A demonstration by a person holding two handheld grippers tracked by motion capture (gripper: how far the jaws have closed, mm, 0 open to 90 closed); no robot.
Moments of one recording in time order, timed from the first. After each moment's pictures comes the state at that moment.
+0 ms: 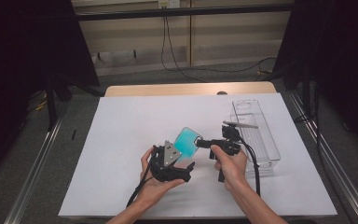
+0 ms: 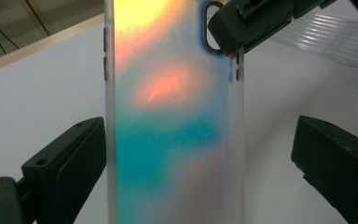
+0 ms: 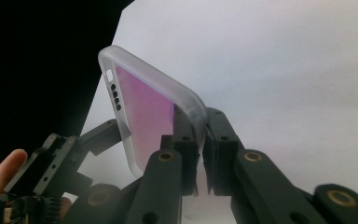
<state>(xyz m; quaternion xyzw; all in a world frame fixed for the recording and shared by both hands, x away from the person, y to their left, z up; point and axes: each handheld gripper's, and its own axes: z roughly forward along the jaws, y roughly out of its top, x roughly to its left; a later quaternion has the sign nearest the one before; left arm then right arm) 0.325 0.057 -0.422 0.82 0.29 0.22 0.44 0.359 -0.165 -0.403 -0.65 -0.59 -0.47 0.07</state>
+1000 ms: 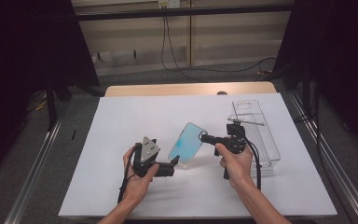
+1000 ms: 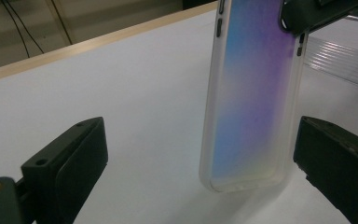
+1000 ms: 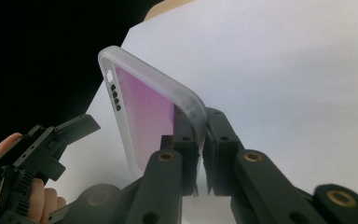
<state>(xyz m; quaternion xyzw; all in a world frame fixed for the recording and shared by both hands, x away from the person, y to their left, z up) 0.336 0.103 -0.416 0.78 0.33 0.22 0.48 0.357 -0.177 -0.392 -0.61 -0.61 -0.50 0.01</state>
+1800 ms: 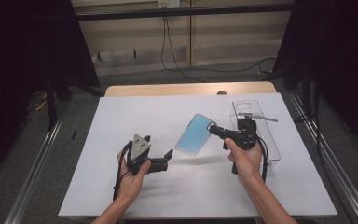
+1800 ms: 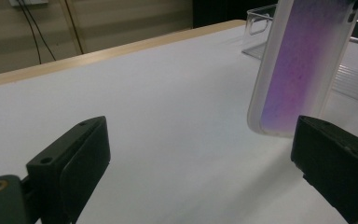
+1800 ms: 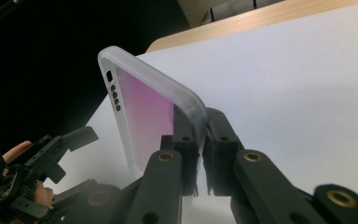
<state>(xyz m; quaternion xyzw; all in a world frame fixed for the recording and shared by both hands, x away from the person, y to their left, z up) 0.346 0.123 -0.421 0.76 0.34 0.23 0.51 0.353 -0.198 -0.368 -0.58 -0.61 -0.53 -0.06</state>
